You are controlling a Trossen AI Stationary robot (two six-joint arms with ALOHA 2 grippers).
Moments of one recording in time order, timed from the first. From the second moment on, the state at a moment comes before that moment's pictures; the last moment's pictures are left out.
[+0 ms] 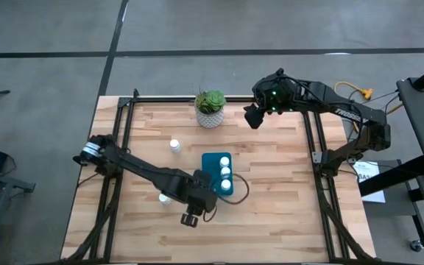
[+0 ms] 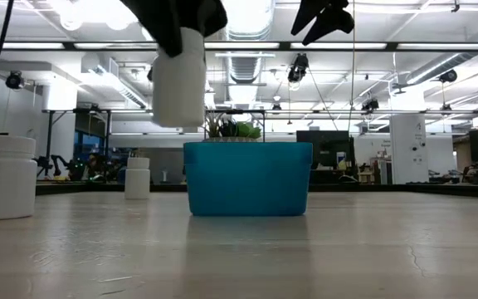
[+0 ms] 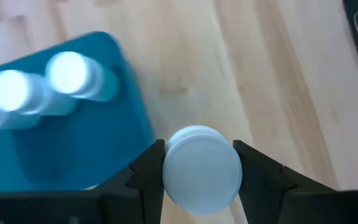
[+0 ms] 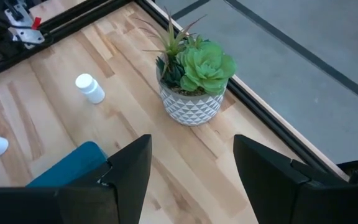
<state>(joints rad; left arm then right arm) -0.39 1.82 1.60 -0.91 -0.08 -0.10 -0.29 1.42 1.62 -0.98 0.21 0.33</state>
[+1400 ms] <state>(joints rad) -0.18 1.89 1.52 -0.77 -0.06 -0.07 -0.28 1.42 1.61 -0.88 0.21 0.34</state>
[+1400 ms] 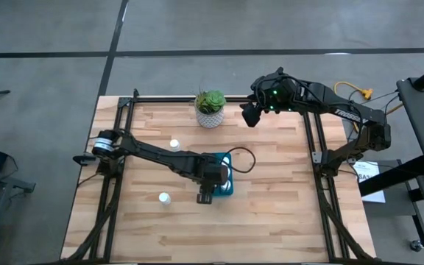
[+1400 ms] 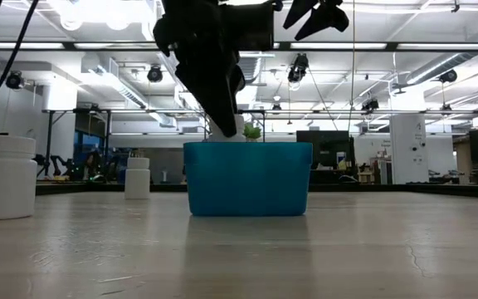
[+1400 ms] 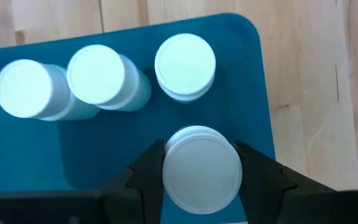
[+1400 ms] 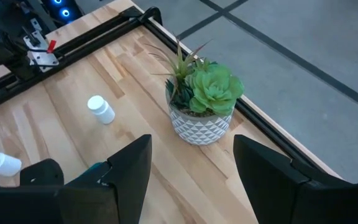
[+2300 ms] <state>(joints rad) -0.18 1.89 1.39 -0.59 -0.01 -0.19 -0.28 1.42 1.60 -0.88 0.21 0.34</state>
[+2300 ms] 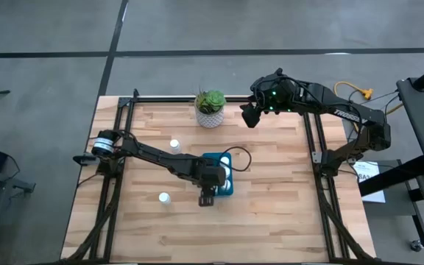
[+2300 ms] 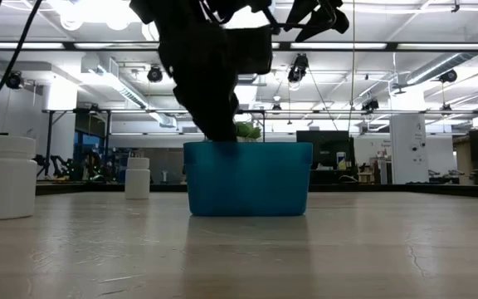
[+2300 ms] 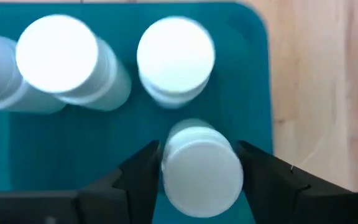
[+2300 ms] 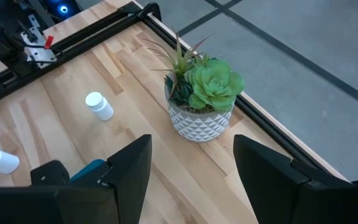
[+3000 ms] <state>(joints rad) -0.18 1.84 1.46 -0.68 -0.01 -0.20 -0.28 1.42 1.60 -0.88 0.21 0.33</state>
